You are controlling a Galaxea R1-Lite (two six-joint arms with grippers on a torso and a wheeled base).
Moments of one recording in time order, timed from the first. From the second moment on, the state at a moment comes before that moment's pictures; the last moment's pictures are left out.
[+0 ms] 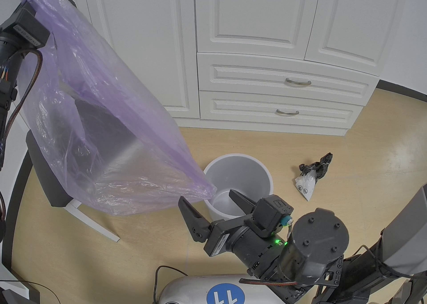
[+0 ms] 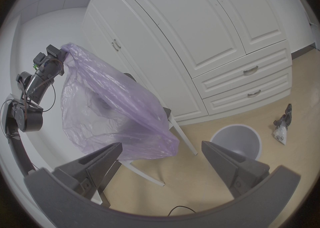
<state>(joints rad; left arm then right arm) -0.55 1.34 -0.72 -1.53 0.25 0.36 1.10 1.97 -0.60 -1.43 -0.51 0.38</state>
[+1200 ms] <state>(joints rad) -0.57 1.33 -0.72 -1.53 0.25 0.36 1.12 2.14 -0.75 -1.55 -0.69 0.28</state>
